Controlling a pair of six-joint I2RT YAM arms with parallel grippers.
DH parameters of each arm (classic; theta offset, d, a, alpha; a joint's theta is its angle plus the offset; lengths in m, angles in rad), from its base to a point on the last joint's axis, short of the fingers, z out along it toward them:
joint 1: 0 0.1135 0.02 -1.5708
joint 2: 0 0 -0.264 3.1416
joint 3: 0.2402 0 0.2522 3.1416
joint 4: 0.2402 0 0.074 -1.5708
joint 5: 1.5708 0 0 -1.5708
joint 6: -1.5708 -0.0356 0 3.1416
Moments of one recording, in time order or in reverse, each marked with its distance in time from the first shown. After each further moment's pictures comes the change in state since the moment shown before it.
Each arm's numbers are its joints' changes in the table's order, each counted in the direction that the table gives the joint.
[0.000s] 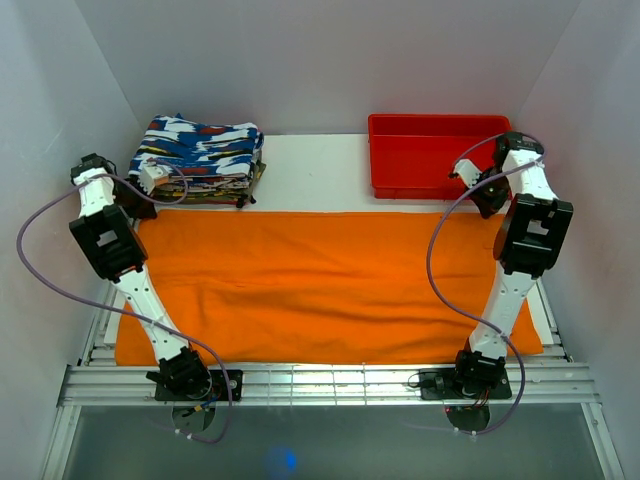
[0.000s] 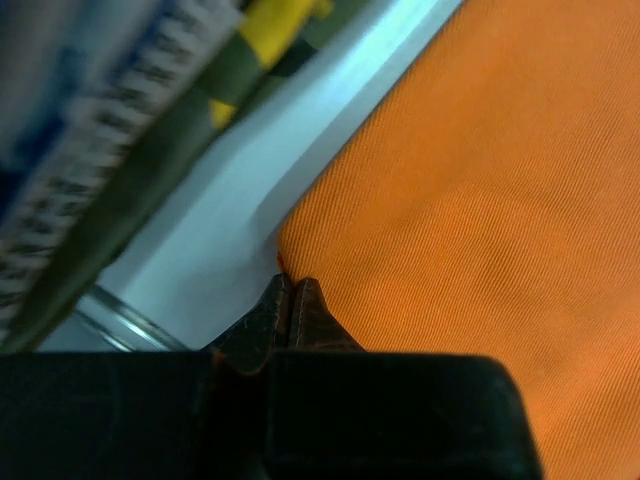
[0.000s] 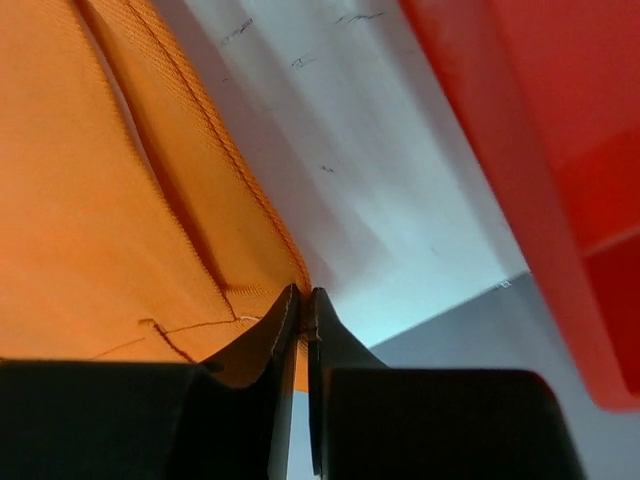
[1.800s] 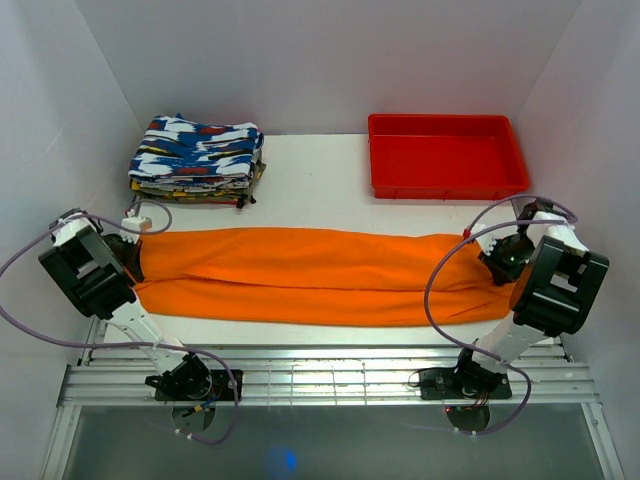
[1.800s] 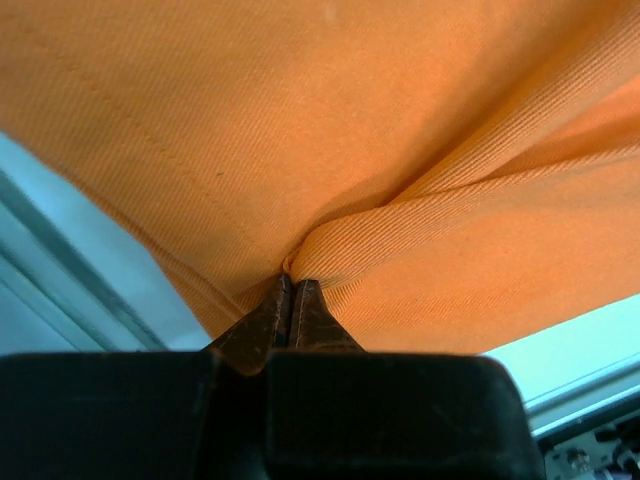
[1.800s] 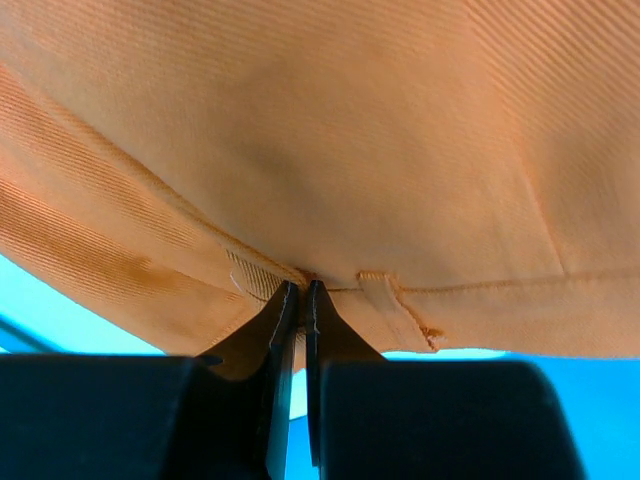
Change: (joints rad) left arm 0.212 -0.482 -0.806 -0.160 -0.206 0.270; right arm -0.227 -0.550 -0.856 -0.159 -0.084 0.257
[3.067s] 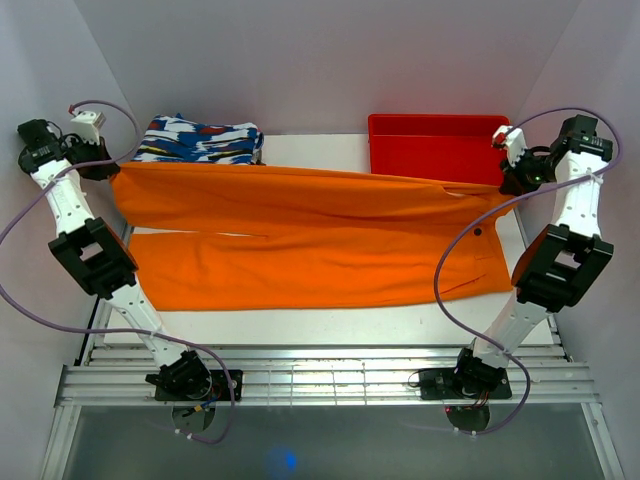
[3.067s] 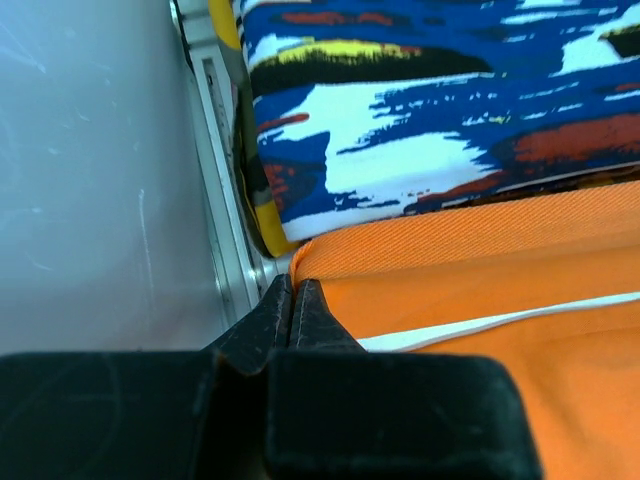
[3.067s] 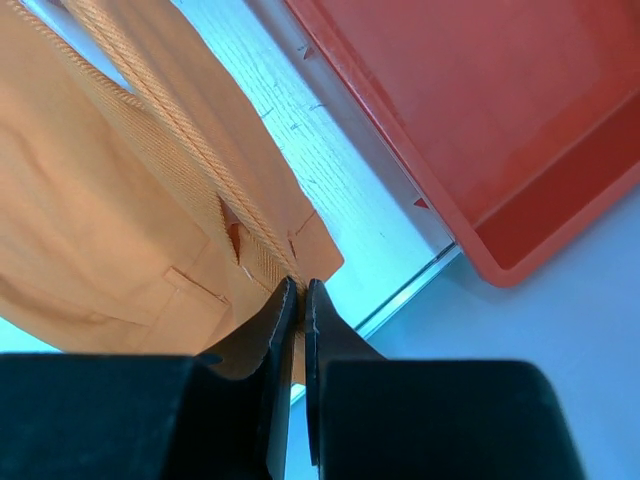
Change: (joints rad) left arm -0.109 0.230 0.838 -0.168 0.283 0.510; right arm 0.039 0.219 0.832 0.209 -0.380 -0.202
